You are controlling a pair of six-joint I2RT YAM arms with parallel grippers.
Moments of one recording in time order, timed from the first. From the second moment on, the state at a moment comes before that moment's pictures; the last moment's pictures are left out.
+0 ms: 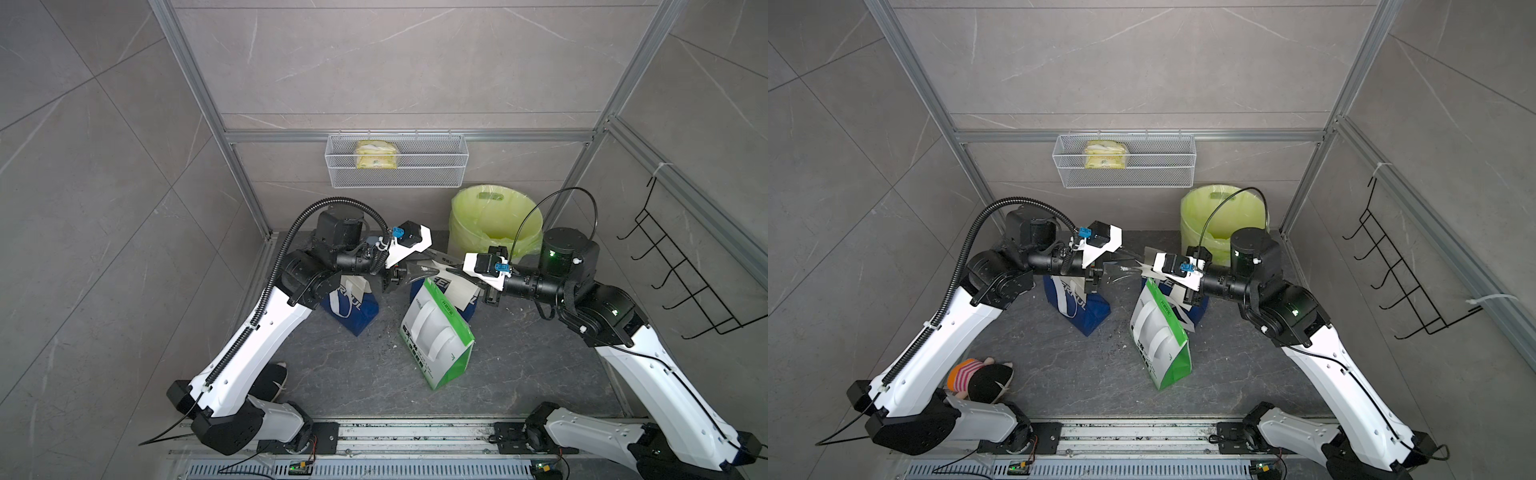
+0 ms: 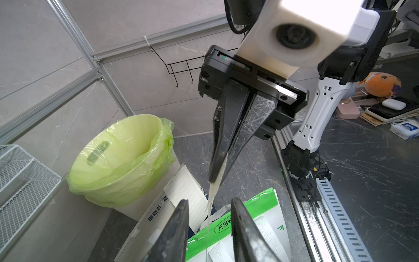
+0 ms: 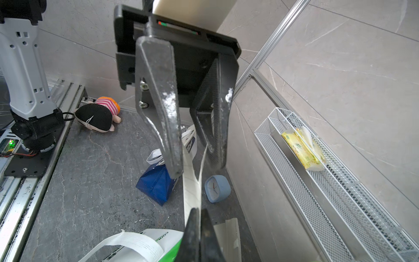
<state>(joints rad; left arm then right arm) -0.71 1.38 1.77 -0.70 0.78 0.48 0.61 1.12 1.52 -0.66 -0.51 -0.71</state>
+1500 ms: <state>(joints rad) -0.70 1.47 1.75 -0.44 1.03 0.06 0.61 0.95 1.31 -0.38 -0.51 -0.86</state>
